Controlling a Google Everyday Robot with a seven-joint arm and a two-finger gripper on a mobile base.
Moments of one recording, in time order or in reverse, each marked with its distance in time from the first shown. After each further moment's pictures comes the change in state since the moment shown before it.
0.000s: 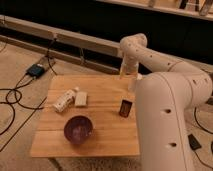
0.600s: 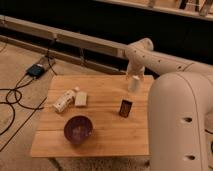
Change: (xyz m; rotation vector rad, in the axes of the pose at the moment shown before) arm 0.014 -0.030 0.000 0.030 -0.077 0.075
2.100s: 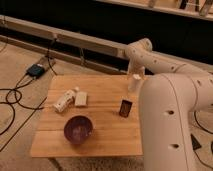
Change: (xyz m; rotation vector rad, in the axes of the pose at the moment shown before) arm -0.034 -0.003 0.030 0.024 0.028 -0.024
